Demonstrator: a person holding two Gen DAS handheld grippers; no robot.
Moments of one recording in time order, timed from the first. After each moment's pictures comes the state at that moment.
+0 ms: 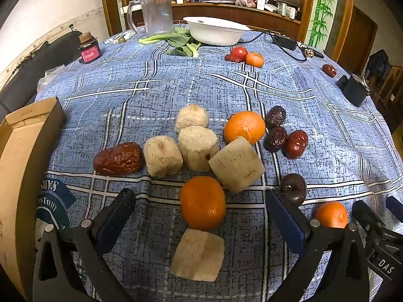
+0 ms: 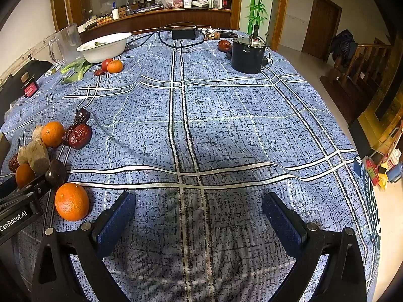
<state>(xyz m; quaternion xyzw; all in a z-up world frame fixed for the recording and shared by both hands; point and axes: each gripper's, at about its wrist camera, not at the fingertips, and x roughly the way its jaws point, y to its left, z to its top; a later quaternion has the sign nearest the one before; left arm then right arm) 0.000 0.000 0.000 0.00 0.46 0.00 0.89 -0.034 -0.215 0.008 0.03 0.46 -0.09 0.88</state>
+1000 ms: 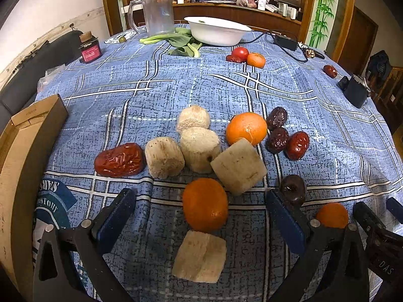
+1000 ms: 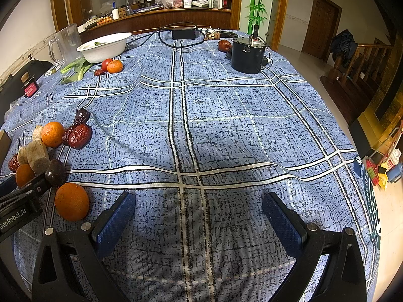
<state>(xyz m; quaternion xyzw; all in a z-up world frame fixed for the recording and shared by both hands) 0.001 0.002 0.002 0.00 0.46 0.00 0.89 -0.034 -0.215 0.008 0.03 0.46 -0.09 0.88</state>
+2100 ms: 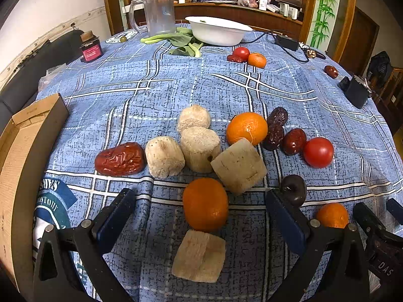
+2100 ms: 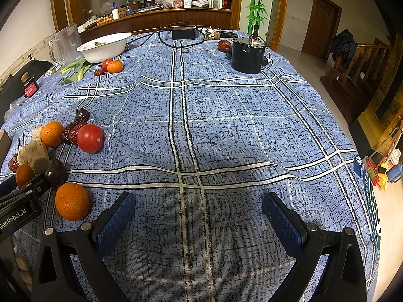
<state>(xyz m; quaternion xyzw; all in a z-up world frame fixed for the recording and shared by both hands) 0.001 0.002 0.000 0.00 0.46 0.01 0.89 -0.034 -0.214 0.008 0.04 0.46 -0.09 0.88</state>
